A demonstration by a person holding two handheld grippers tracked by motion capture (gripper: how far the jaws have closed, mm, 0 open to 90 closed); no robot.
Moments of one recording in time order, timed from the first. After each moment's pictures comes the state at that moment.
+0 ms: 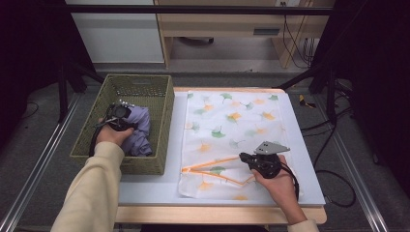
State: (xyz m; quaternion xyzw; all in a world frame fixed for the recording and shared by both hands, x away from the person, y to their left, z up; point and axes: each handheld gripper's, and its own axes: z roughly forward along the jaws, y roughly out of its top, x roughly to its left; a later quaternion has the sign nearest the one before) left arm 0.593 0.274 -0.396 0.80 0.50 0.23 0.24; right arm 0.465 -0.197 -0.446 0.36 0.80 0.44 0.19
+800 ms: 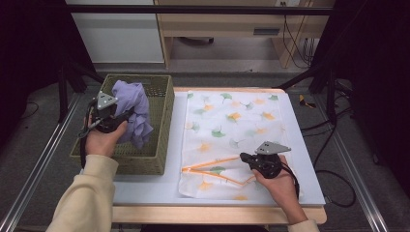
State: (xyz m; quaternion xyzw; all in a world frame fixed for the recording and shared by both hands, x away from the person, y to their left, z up) left arm 0.528 0.271 -0.329 0.72 0.45 0.33 0.41; right arm 0.465 -0.200 -0.446 0.36 0.80 0.45 0.18
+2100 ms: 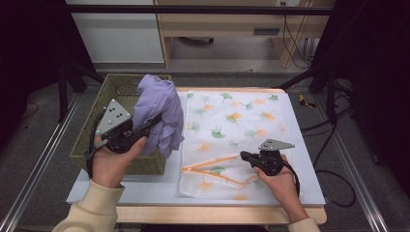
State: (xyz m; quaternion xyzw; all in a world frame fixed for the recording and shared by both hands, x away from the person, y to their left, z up) left arm 0.437 0.194 -0.274 0.72 0.30 0.29 0.55; right arm 0.474 -0.207 -0.449 0.38 0.78 0.47 0.15
